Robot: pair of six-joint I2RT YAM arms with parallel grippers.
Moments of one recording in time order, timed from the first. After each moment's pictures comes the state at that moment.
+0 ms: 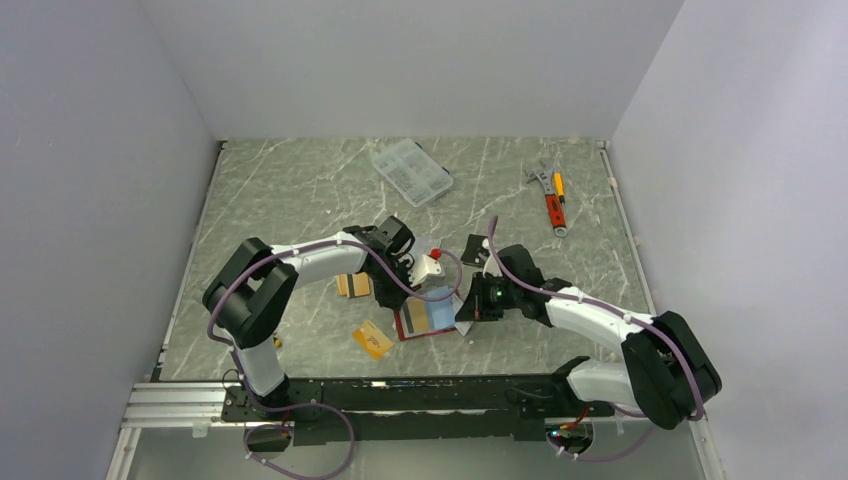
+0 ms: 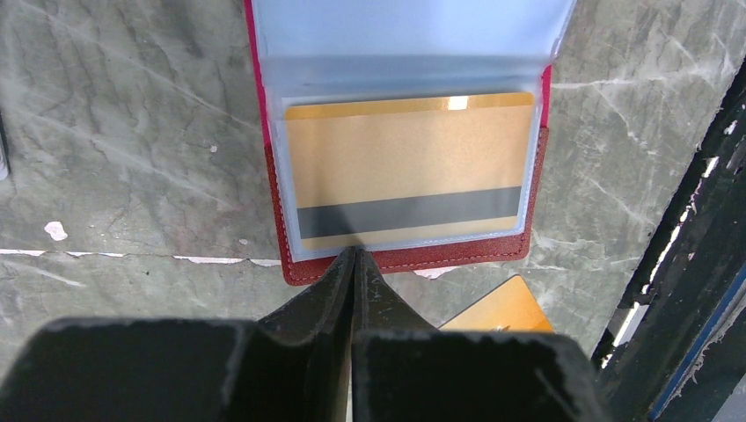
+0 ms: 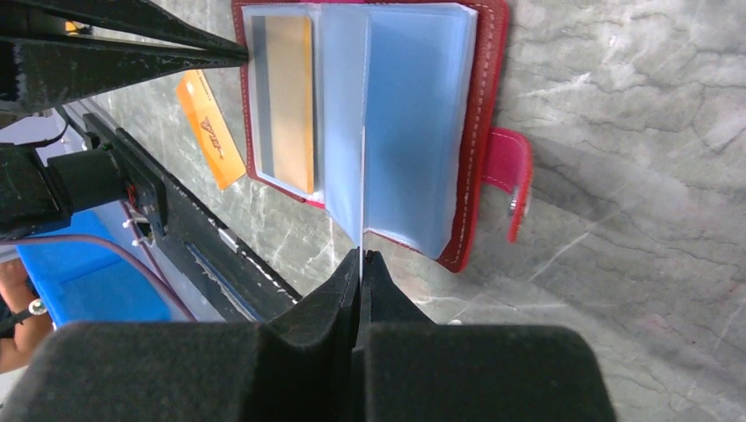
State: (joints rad) left arm -0.72 1.77 1.08 -0.61 0.43 0.56; right arm 0.53 1.23 0.46 -0.11 -0.48 0.62
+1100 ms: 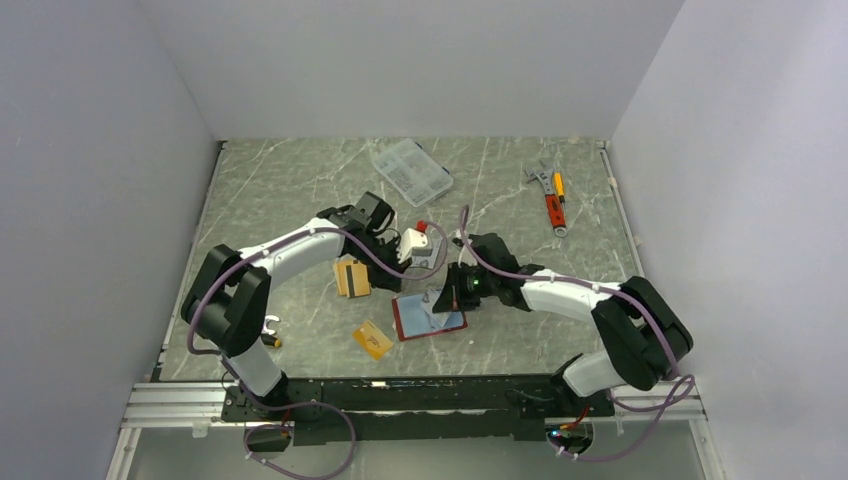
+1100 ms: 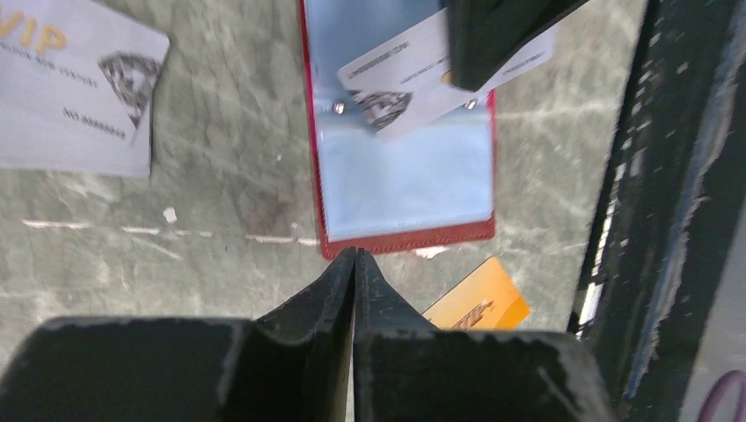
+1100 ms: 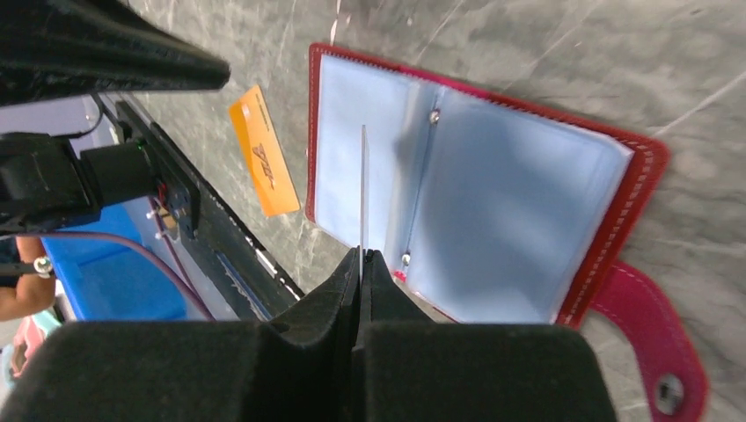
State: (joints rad) left arm -0.60 1.67 1.13 -0.66 0.60 0.63; right arm 0.64 1.44 0.61 0.00 -0.51 0.64
